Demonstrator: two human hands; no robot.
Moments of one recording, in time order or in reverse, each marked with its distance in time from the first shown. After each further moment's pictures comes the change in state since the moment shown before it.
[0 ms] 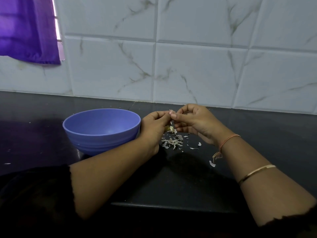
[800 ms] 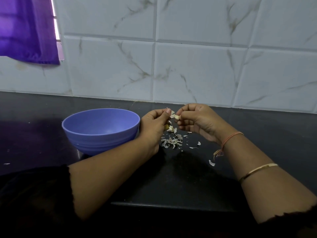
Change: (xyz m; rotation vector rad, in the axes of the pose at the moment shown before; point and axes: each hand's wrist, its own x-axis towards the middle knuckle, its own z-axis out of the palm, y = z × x) left_hand 0.001 -0.002 0.003 -0.007 0.056 0.020; right_hand 0.000 -0.005 -0.005 -0.014 0.028 0.042
